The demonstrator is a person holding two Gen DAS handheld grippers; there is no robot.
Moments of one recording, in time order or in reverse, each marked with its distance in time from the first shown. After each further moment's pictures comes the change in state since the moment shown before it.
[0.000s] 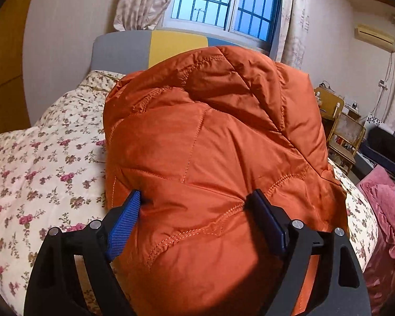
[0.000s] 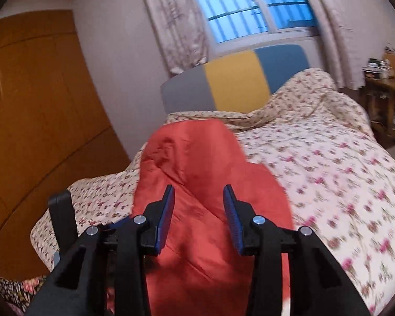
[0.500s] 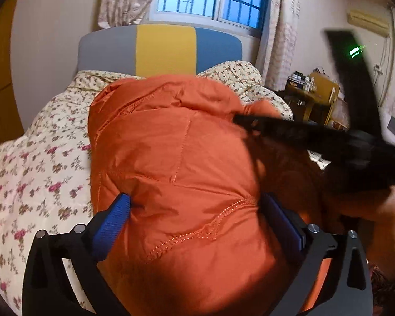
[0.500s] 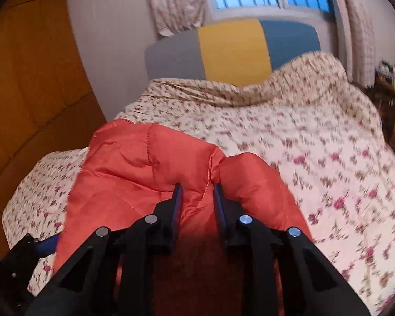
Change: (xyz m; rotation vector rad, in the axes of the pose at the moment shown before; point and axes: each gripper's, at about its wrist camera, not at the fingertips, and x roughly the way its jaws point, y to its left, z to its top) left arm 0.026 -0.019 0.010 0.077 0.050 -0.014; right arm 0.153 -0.051 0.008 -0.044 0.171 -0.096
